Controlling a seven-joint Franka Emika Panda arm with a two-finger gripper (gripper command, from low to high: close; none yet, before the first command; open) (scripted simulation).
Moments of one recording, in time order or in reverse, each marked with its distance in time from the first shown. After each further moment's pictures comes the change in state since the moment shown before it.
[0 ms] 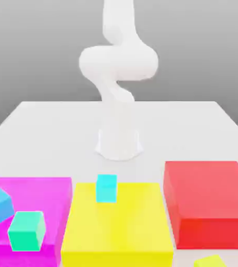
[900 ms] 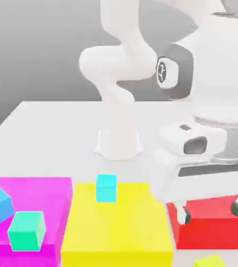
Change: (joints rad) arm 0.102 0.984 0.164 0.118 -0.141 0.215 0.126
